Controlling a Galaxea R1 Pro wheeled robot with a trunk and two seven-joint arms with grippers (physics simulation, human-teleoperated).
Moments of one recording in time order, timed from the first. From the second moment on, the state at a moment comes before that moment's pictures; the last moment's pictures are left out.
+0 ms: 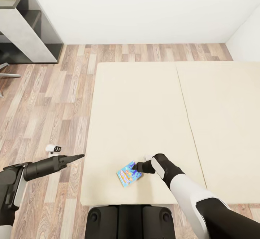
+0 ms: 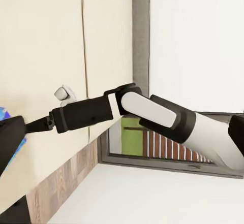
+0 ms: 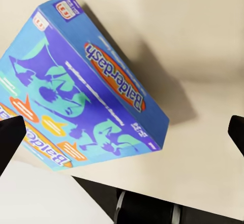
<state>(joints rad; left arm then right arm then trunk) -0.46 0.22 0.36 -1.37 0.09 1.00 -1.57 -0.92 0.16 0.15 -0.36 -0.33 0.68 0.05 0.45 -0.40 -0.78</state>
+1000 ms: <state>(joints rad) -0.46 0.30 0.41 -1.37 0.09 1.00 -1.57 -0.92 0.17 0.18 -0.36 -0.33 0.68 0.06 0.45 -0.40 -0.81</state>
